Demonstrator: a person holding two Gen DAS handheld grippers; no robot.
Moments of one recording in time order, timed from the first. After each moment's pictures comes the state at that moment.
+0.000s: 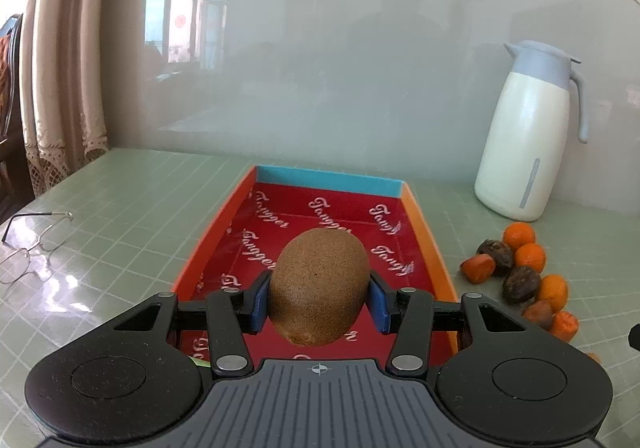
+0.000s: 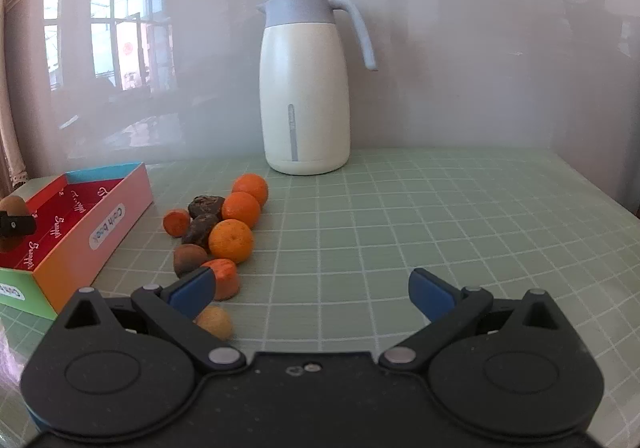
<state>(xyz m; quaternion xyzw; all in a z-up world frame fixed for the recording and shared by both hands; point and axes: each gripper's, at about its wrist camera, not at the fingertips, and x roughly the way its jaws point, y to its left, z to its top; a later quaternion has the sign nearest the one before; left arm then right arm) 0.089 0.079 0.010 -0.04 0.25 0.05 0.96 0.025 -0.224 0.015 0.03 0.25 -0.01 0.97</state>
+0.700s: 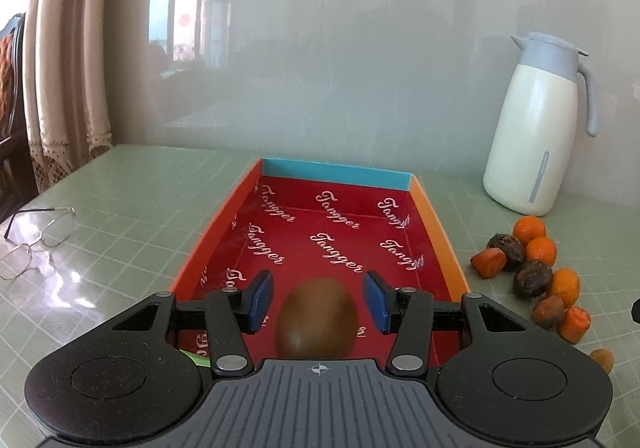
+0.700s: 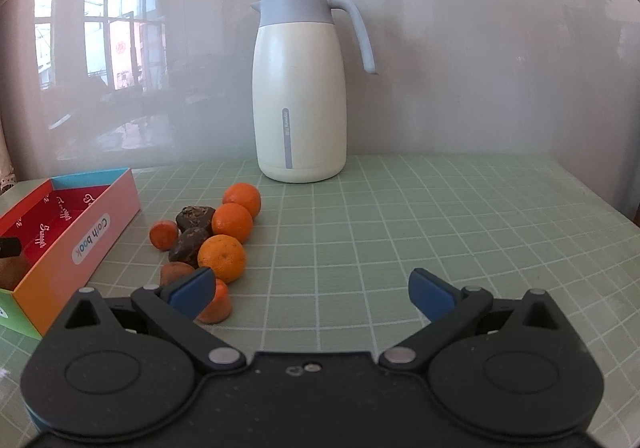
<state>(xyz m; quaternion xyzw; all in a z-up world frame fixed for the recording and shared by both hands) 0.089 0.078 0.006 -0.04 0.26 0.06 0.96 0.042 -0.222 0.016 0.02 0.25 -0.02 0.97</state>
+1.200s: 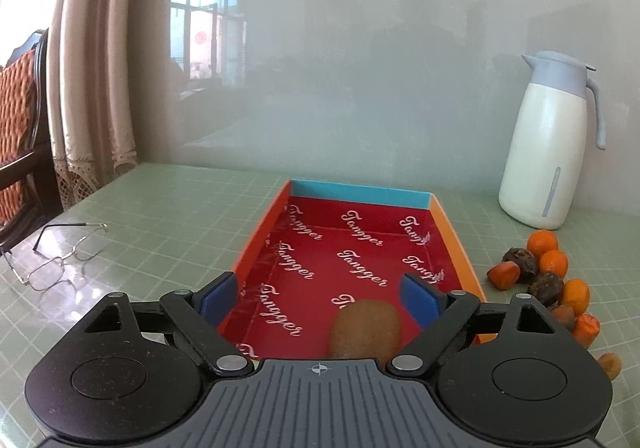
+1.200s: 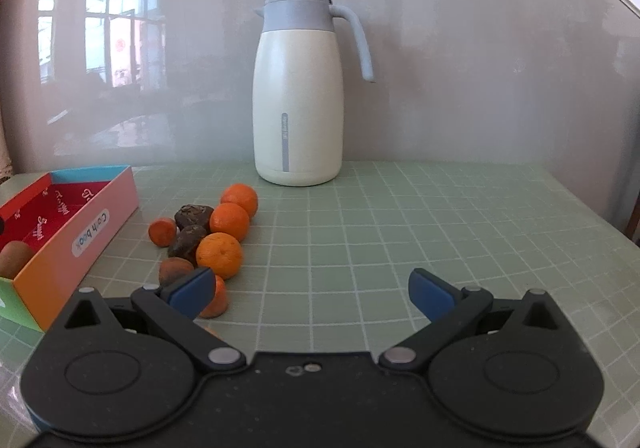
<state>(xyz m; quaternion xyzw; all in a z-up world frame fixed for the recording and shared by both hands) 0.072 0.091 0.019 -0.03 0.23 0.09 0.97 0.035 -0.219 0.017 0.01 0.24 -0.03 0.97</state>
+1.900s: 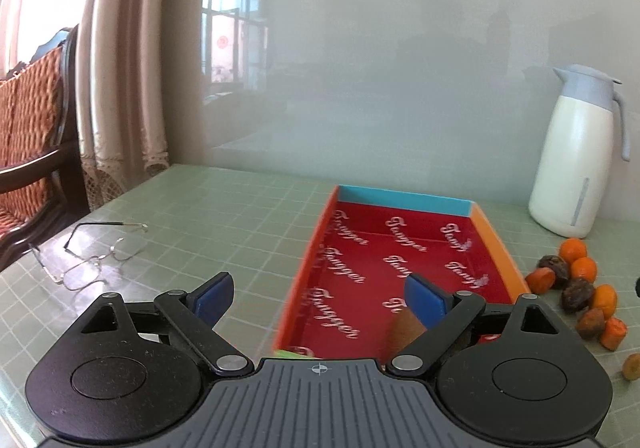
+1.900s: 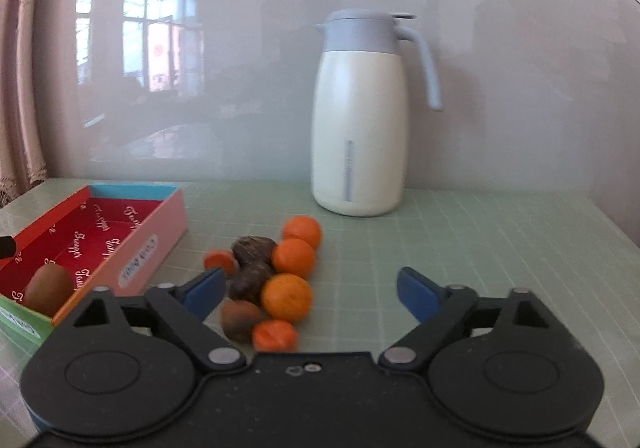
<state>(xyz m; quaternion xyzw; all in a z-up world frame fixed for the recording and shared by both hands) 0.063 0.124 0.016 -0.03 0.22 0.12 0.97 0.067 -0.179 0.033 -0.01 0.23 0.03 0.97</state>
